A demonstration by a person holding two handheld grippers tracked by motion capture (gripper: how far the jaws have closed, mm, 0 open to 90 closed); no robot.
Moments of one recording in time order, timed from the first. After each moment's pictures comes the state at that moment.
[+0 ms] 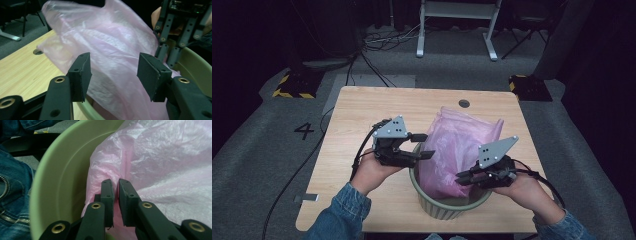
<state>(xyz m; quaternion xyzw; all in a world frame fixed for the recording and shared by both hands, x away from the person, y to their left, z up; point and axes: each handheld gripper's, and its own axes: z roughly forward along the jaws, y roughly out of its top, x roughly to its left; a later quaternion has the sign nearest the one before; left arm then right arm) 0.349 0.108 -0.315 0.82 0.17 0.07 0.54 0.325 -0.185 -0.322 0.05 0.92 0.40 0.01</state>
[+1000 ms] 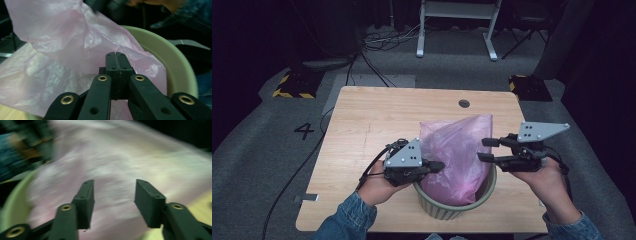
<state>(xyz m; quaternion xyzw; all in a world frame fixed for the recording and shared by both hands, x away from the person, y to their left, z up) 0.306 0.081 -0.317 0.85 0.07 0.09 0.52 0.339 -0.245 -0.289 0.19 0.84 0.50 0.11</state>
